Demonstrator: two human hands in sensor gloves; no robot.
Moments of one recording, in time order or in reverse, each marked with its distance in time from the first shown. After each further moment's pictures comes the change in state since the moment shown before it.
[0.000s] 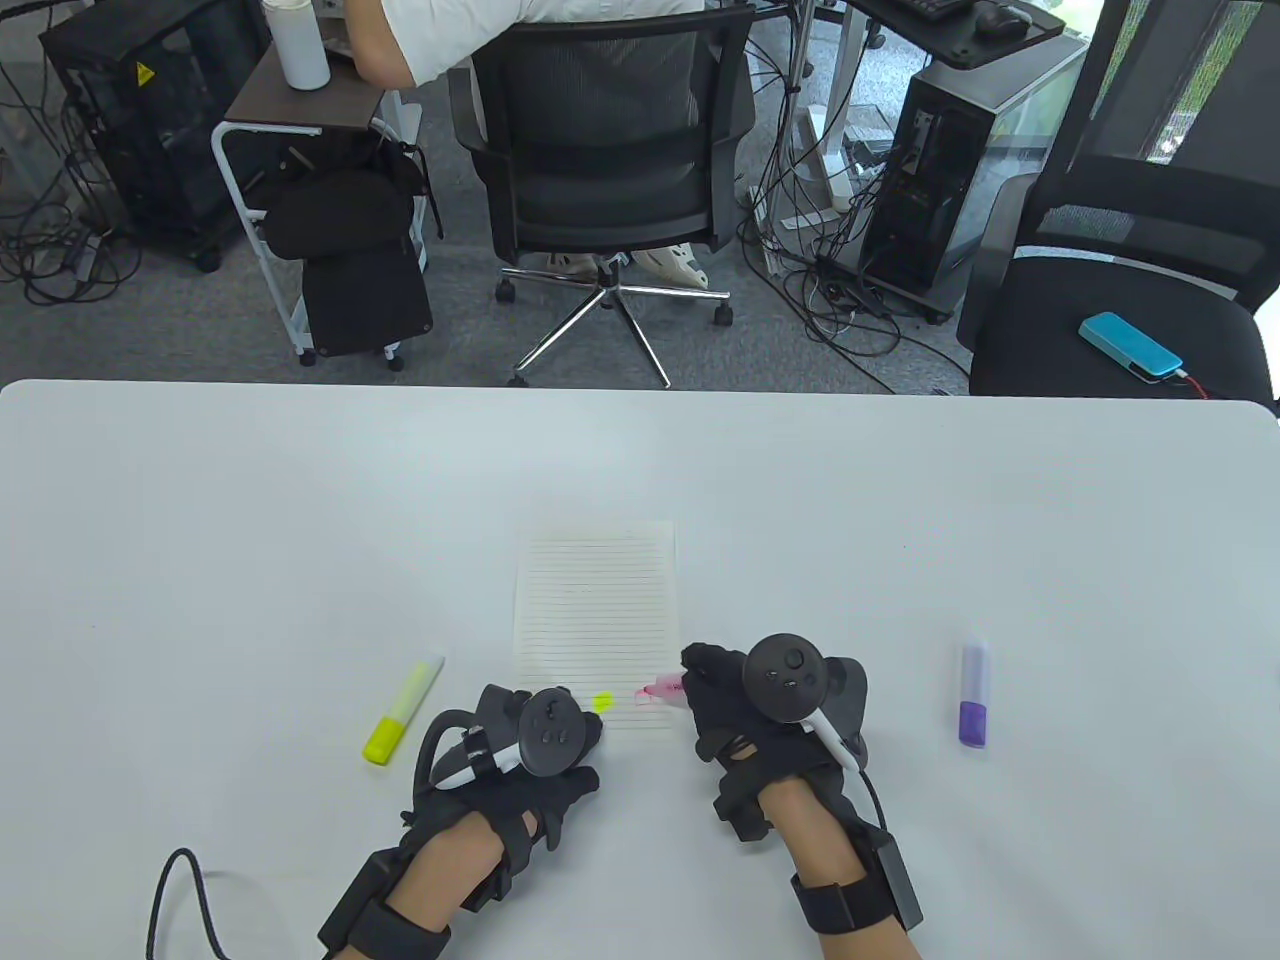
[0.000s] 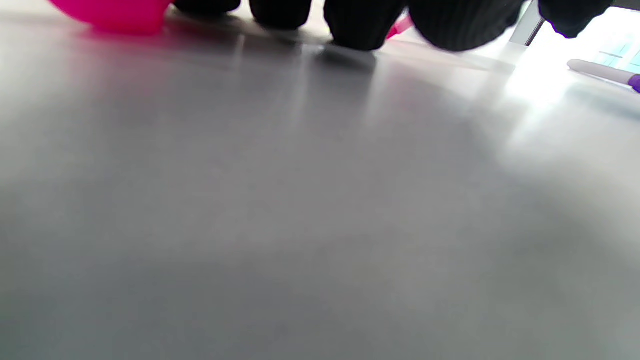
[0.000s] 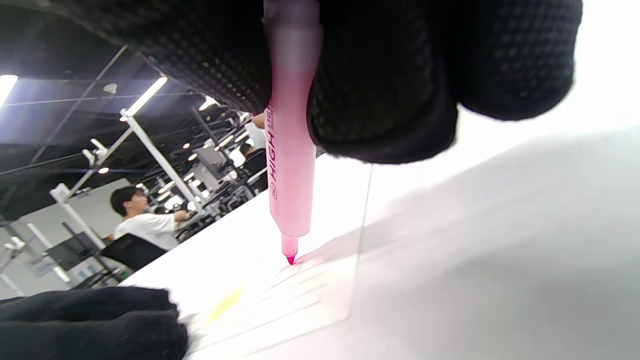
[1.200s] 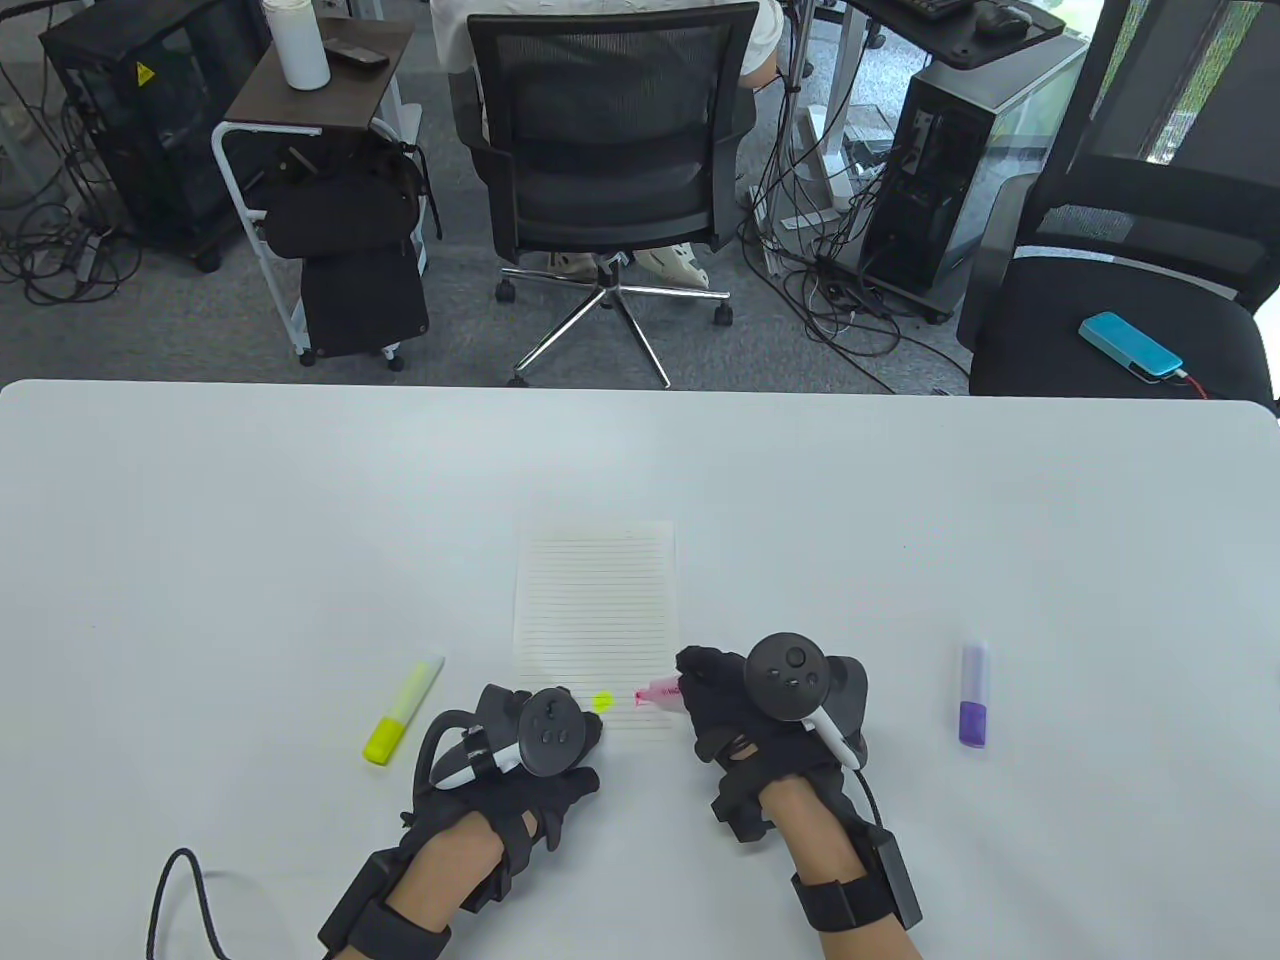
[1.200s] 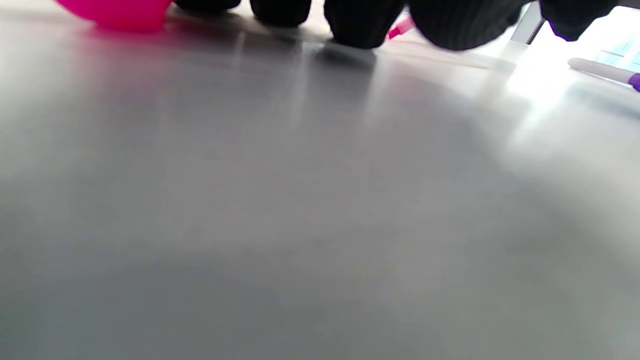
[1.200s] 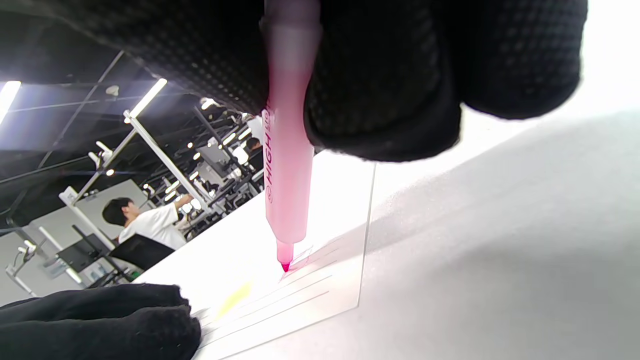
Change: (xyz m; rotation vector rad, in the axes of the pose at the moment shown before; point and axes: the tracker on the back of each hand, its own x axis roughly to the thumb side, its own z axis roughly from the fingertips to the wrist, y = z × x) left_hand 0.000 0.000 0.000 -0.007 0.001 0.003; right_hand -0.003 -0.003 -0.001 0.026 0.005 -0.024
